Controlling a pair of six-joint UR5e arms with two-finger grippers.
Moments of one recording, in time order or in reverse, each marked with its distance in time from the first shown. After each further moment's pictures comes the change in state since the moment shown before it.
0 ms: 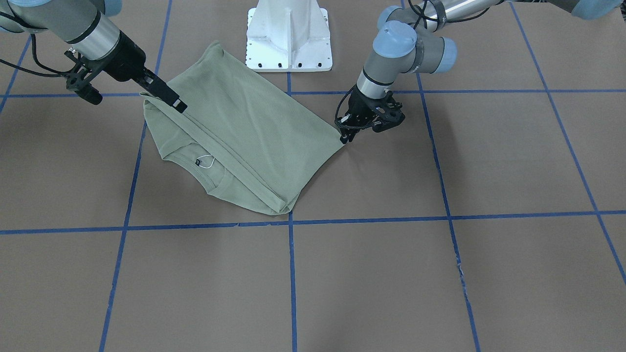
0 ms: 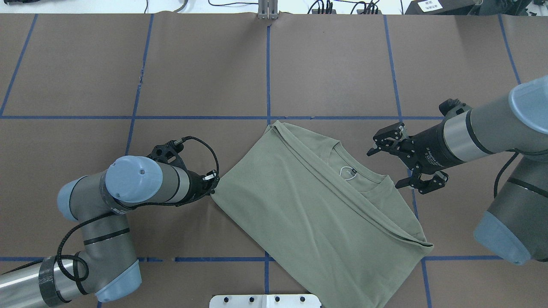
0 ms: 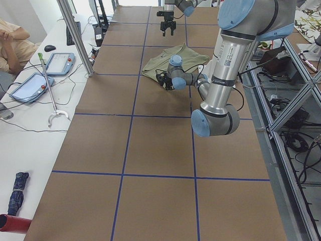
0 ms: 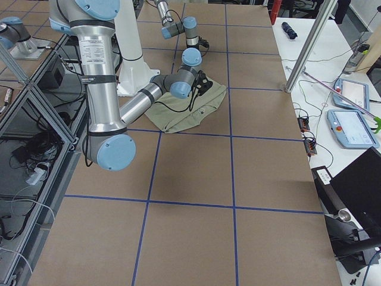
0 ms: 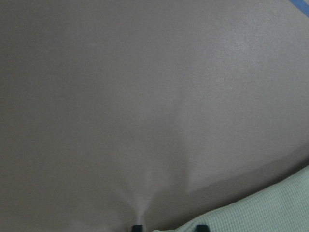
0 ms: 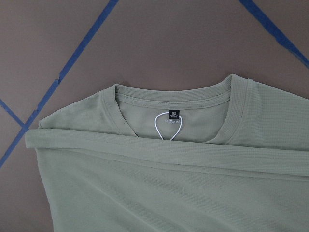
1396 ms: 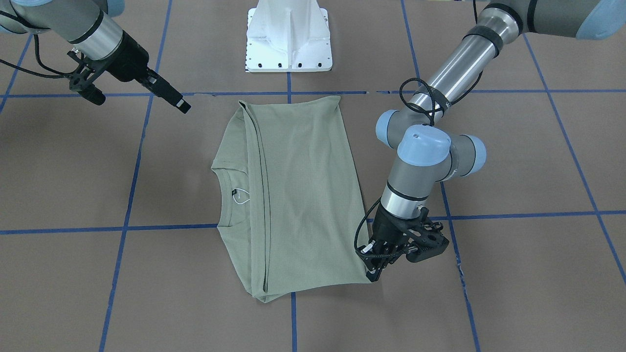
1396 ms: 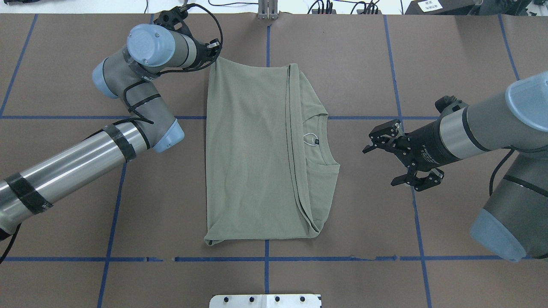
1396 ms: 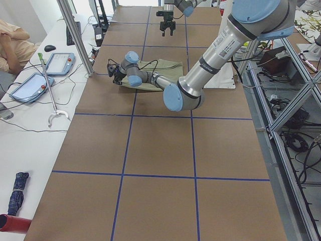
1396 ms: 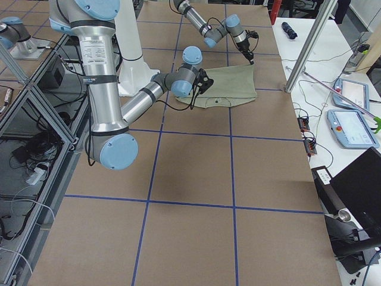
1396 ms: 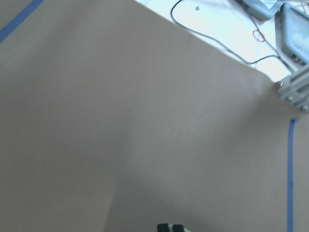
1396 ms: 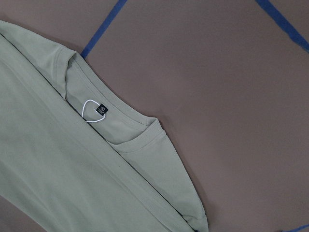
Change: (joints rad) left arm -0.375 -0.462 0.738 -0.395 0.072 0.320; right arm 0.000 0.023 -0.004 -0.001 -0.003 0.000
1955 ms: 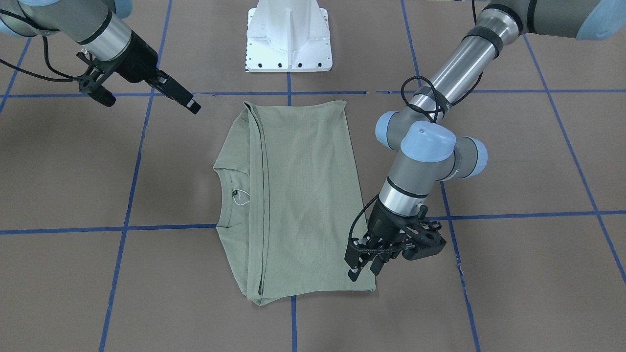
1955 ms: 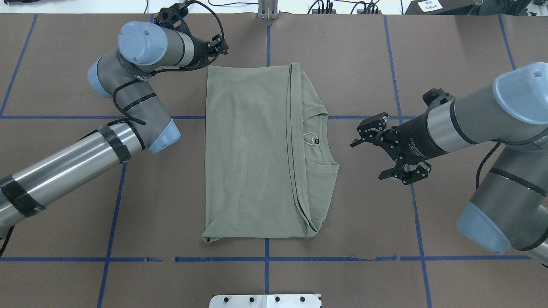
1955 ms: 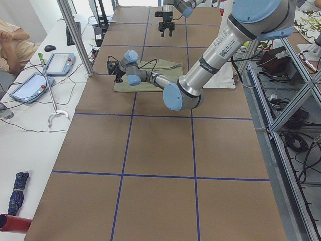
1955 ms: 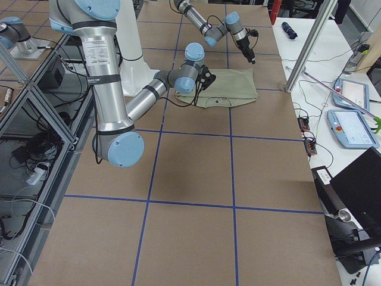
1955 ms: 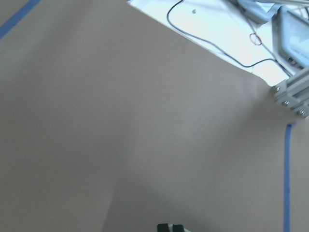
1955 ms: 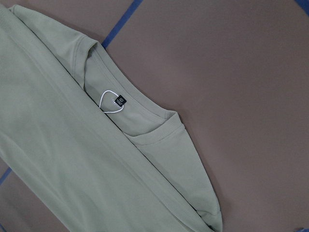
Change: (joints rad) left arm -0.004 0.069 -0.113 -0.043 -0.066 0.003; right arm -0.003 0.072 -0.030 0.001 -0.003 -0.006
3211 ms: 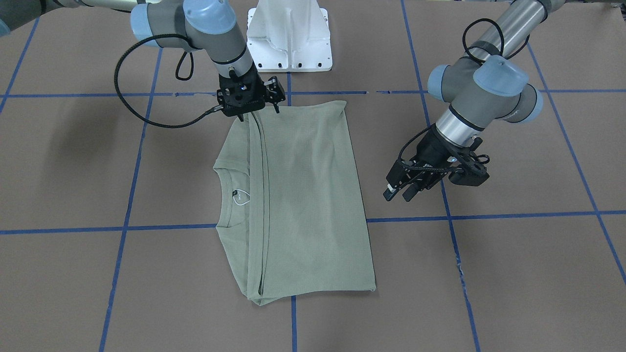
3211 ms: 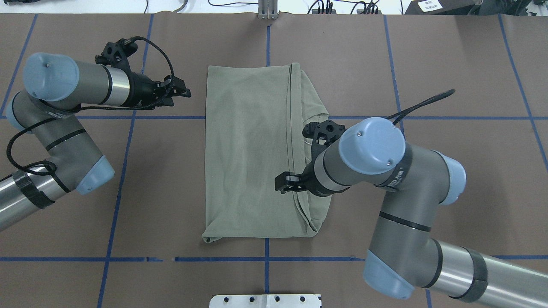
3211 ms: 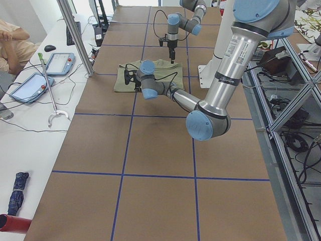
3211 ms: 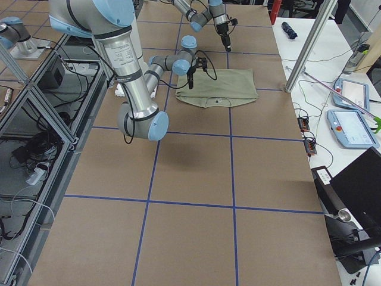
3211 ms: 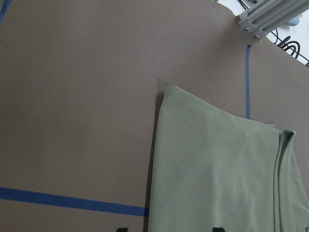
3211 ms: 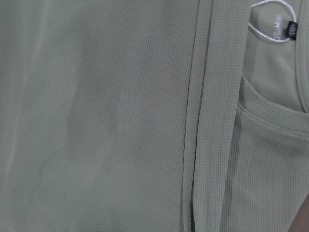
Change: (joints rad) left arm -0.003 0.368 -0.413 0.010 -0.208 0.043; right arm -0.306 0.344 -0.247 -0.343 -0.305 -0.896
